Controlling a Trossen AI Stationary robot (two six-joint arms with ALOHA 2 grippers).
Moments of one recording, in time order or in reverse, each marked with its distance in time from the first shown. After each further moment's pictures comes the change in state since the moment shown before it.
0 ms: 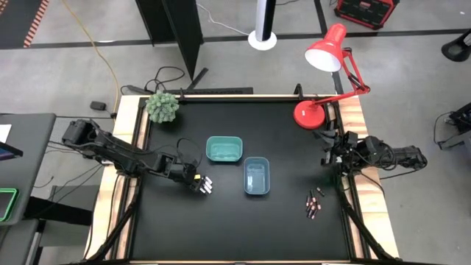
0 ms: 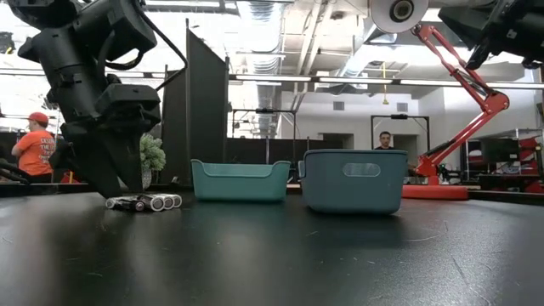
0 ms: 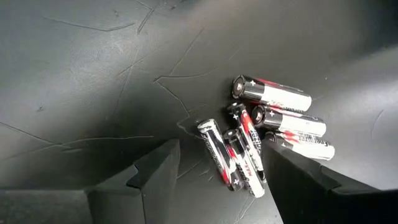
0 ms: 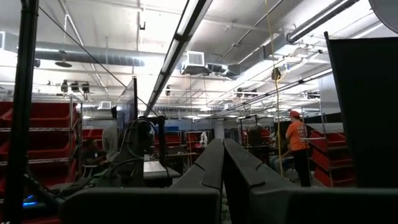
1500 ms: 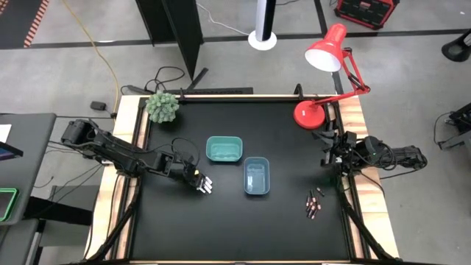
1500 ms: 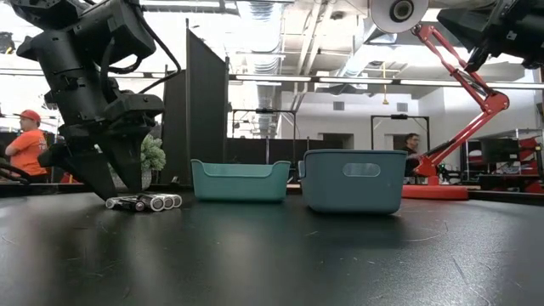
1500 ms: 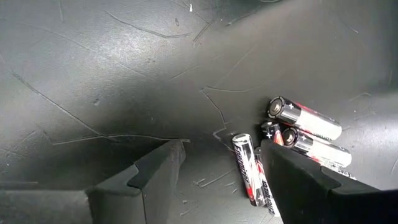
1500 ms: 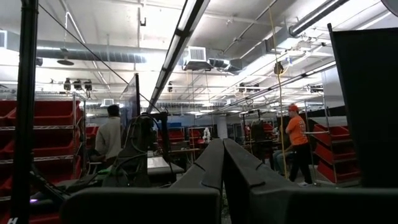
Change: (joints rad) left arm 0.032 0.001 0.000 -0.099 -0.052 -0.129; right arm 0.001 0.000 0.000 -0.022 0.000 0.026
